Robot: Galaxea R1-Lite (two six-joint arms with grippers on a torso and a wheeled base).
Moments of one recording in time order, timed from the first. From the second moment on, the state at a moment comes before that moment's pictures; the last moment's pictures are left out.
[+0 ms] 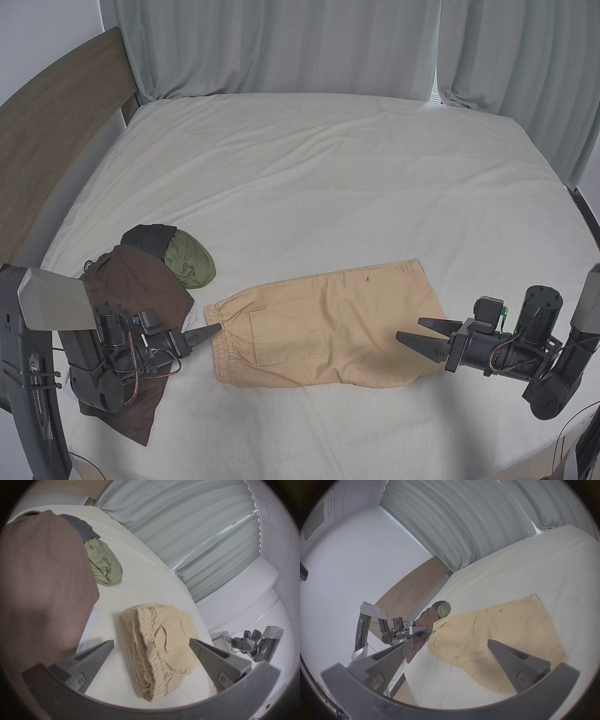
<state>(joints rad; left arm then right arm) -0.06 2.36 -0.47 -1.55 -0.61 -0.49 0.34 1.97 -0.23 -1.55 0.54 0.36</state>
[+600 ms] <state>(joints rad) -0.14 2.48 -0.52 -1.55 -0.49 -0.46 0.34 1.97 -0.23 -1.55 0.53 0.35</state>
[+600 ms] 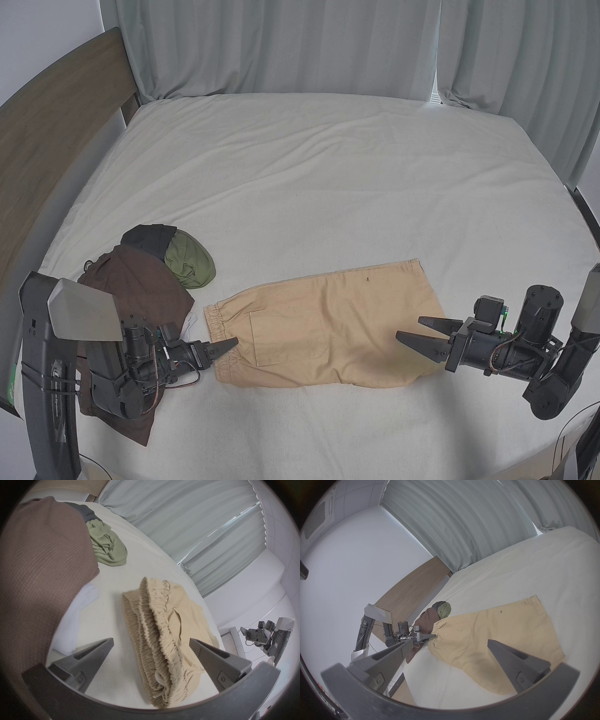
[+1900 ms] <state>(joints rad) -0.24 2.52 -0.57 -1.55 -0.43 -0.58 0.34 1.95 -0.23 -1.54 0.53 0.32</state>
